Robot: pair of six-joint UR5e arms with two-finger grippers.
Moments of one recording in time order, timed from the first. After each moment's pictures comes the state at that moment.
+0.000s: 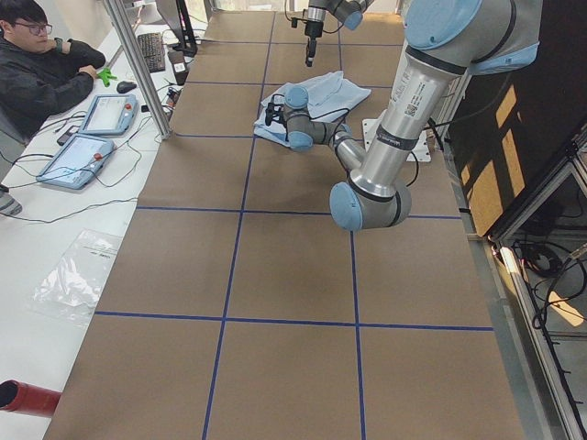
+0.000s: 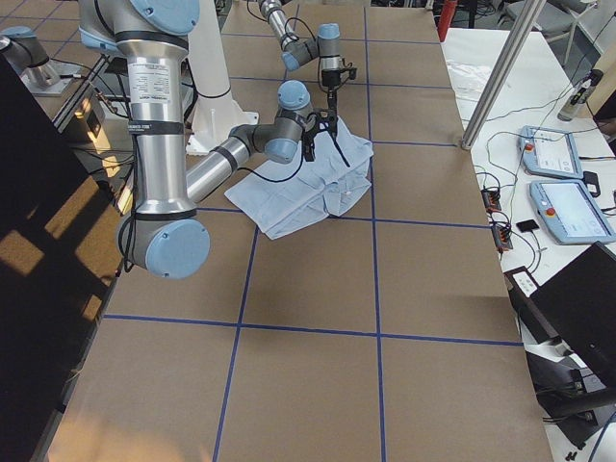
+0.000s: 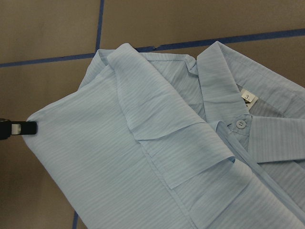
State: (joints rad) left arm -0.57 -2.13 -1.57 -2.28 -1.97 -1.28; right arm 0.66 -1.53 2.12 -1.01 2.03 1.24
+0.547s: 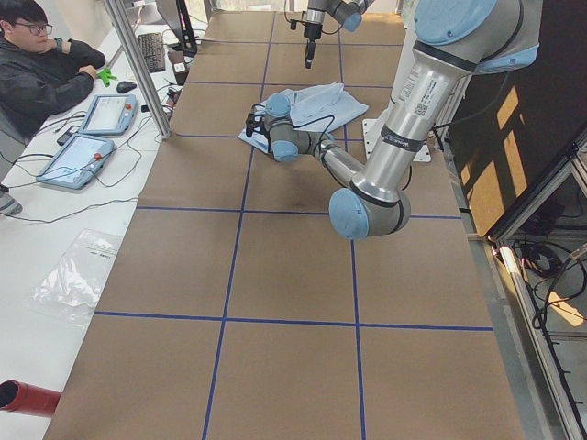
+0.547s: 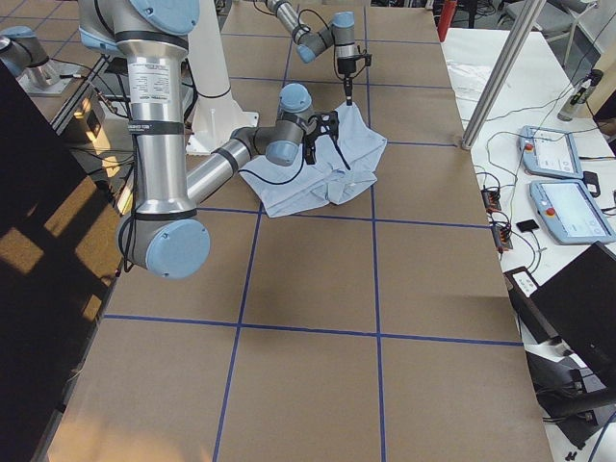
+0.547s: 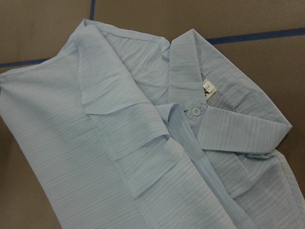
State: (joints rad) left arm -0.69 -2.12 -1.49 -2.28 -2.00 -1.26; right arm 0.66 -1.53 2.10 -1.01 2.02 1.24
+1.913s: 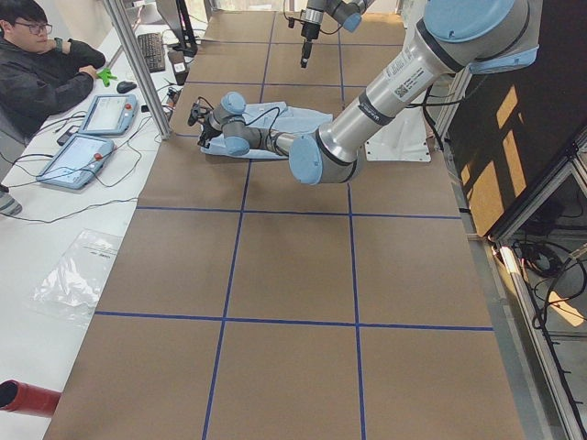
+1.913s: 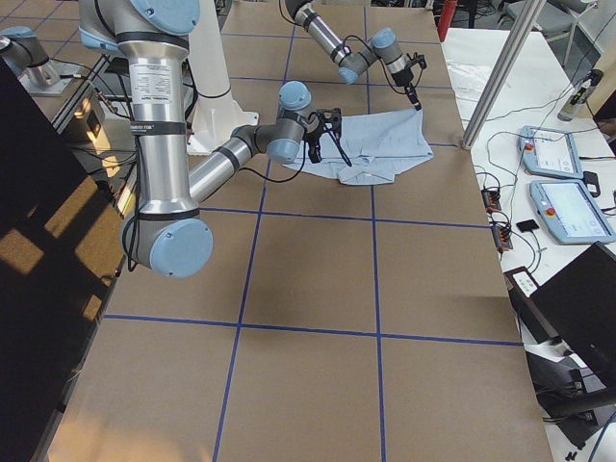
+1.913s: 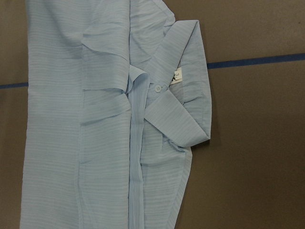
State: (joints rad) left arm -0.80 -2.53 -0.81 -2.60 -1.66 -1.15; right arm 0.66 -1.51 2.10 -1.01 1.95 1.25
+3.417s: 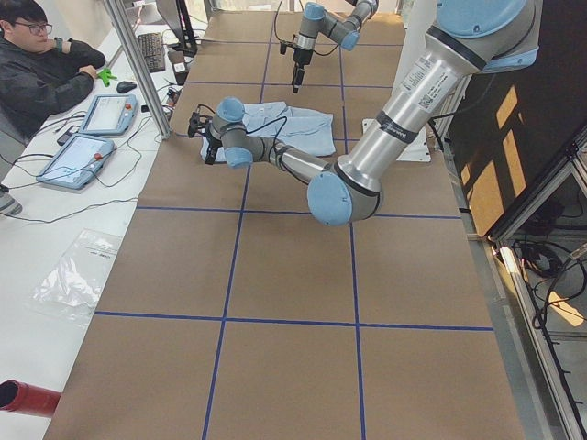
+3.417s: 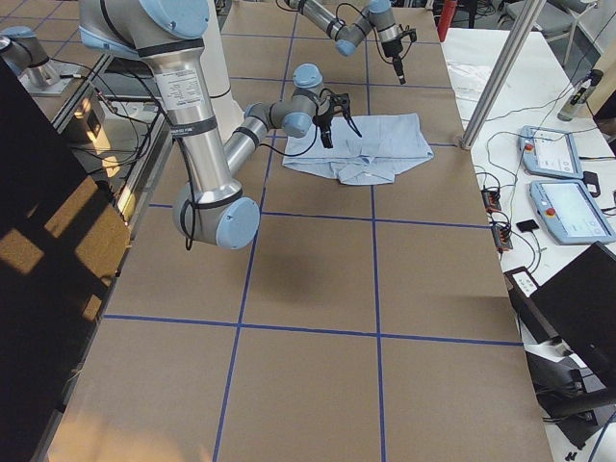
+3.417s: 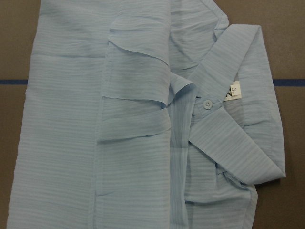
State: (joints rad) left arm -0.90 -2.19 -1.29 -2.42 -1.94 -1.11; right arm 0.52 -1.17 1.93 -1.29 1.75 1.17
